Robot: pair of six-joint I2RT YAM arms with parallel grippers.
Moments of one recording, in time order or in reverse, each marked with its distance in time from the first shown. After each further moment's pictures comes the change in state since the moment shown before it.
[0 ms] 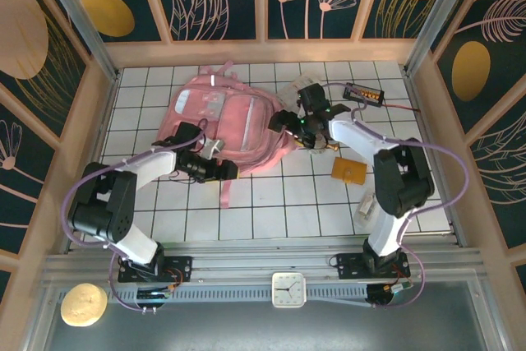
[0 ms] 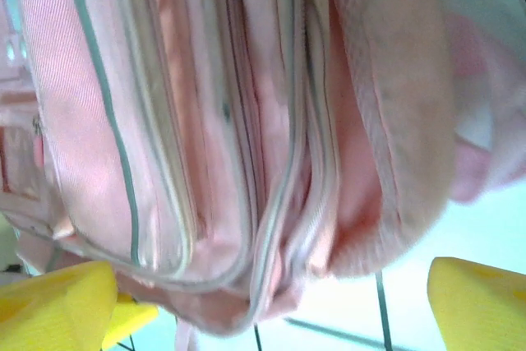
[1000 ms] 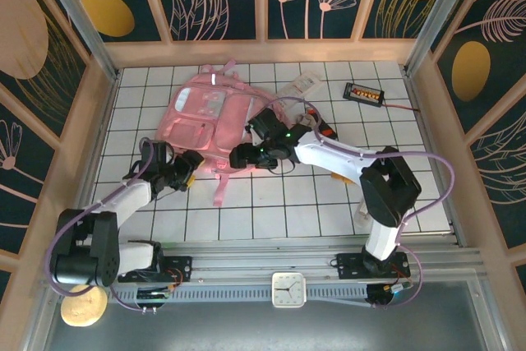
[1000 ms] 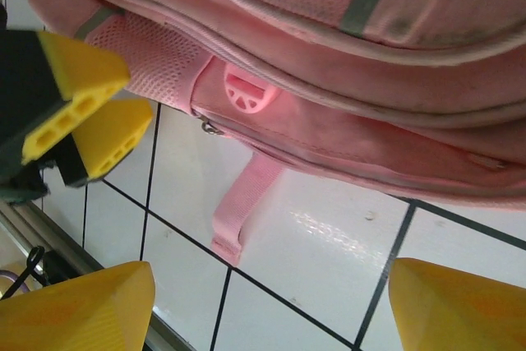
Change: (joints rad) left arm 0.219 -0.278 -0.338 0.378 -0.252 -0.806; right arm 0.352 0.039 0.032 0.031 0.009 -0.084
